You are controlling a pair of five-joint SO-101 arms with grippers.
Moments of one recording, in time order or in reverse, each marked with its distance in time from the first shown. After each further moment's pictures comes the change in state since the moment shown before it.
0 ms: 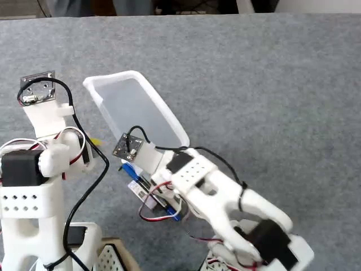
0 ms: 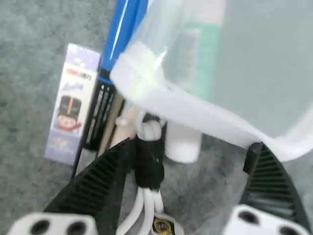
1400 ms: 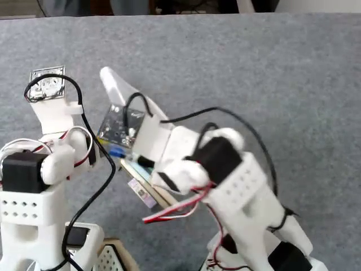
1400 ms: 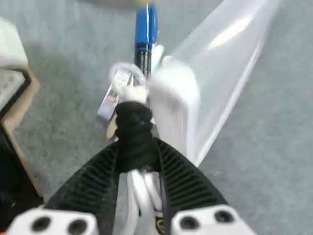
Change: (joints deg) left arm 5.5 0.2 -4.5 0.1 0.0; right arm -2.6 -16.7 -41.5 48.7 1.9
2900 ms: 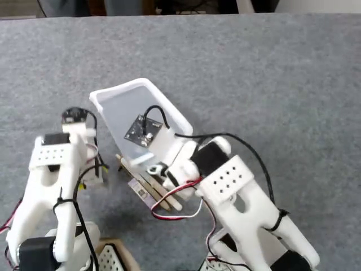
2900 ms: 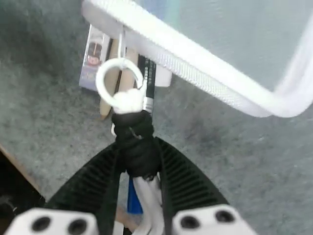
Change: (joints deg) left arm -10.2 22.0 31.9 -21.4 -10.2; right arm 6.9 -5.5 23.5 -11.2 -4.2
